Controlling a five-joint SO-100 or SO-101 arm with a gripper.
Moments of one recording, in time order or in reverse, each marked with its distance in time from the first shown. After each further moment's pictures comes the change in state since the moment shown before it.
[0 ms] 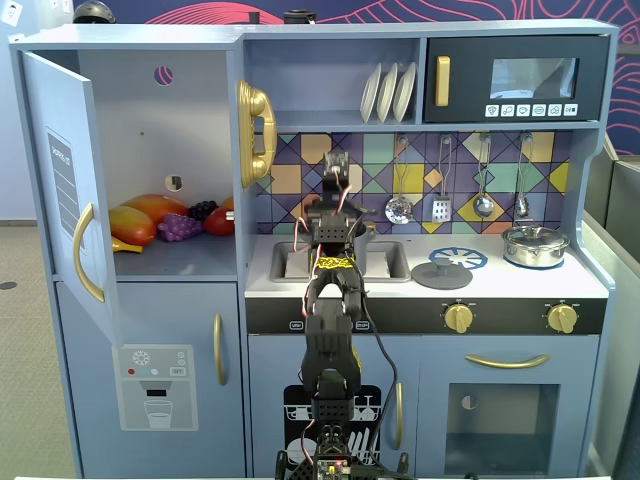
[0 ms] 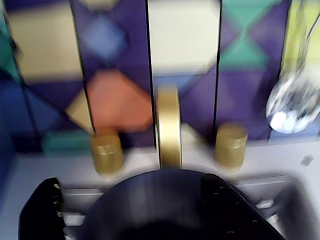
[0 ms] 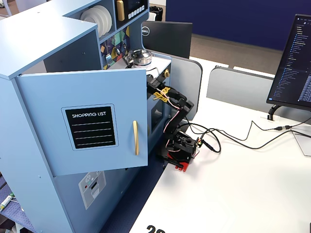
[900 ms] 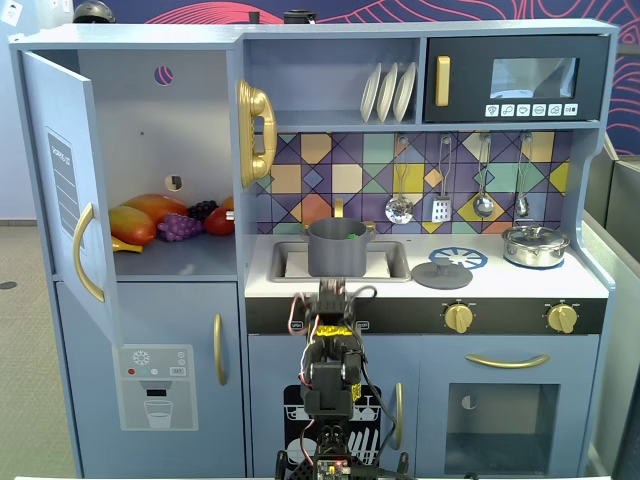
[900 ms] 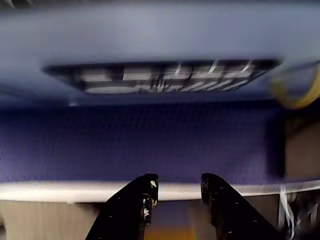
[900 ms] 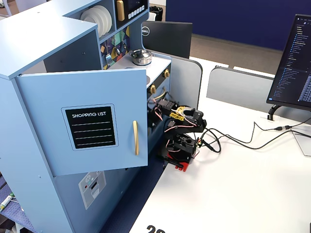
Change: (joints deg) arm -1.8 35.6 62.8 30.6 -3.2
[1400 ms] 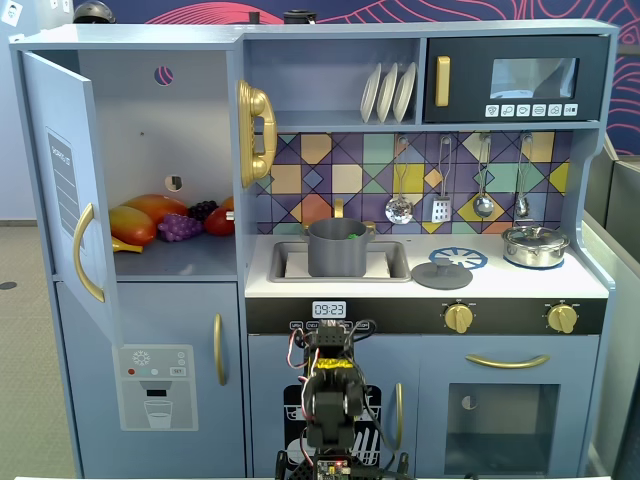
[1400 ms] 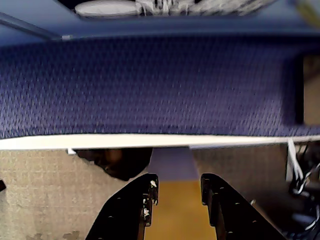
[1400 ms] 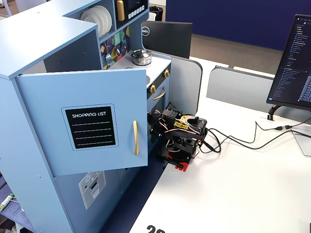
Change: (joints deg) arm -0.6 17.4 17.2 7.6 2.2
